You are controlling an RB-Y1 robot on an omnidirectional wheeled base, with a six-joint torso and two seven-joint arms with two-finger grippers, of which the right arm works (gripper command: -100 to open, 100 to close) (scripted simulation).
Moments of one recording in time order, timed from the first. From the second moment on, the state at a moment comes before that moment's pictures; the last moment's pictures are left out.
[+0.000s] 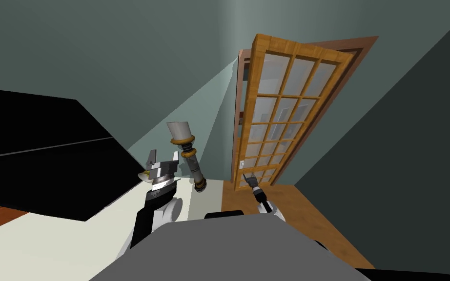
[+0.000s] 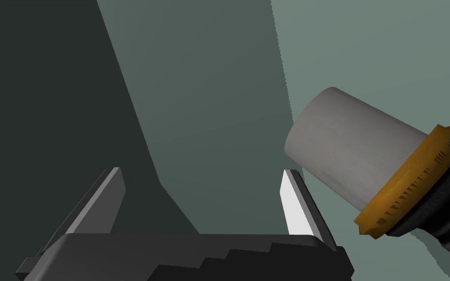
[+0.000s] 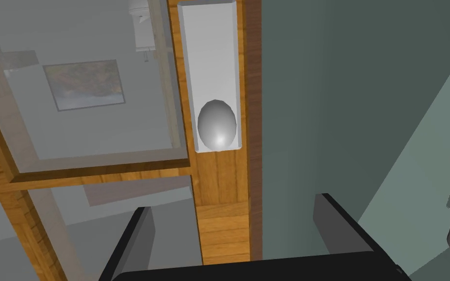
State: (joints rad) arm -0.12 -0.14 -0.30 -0.56 0.45 -0.95 1.16
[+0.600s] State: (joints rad) arm -0.14 -0.15 -0.41 -0.51 0.38 -0.94 1.23
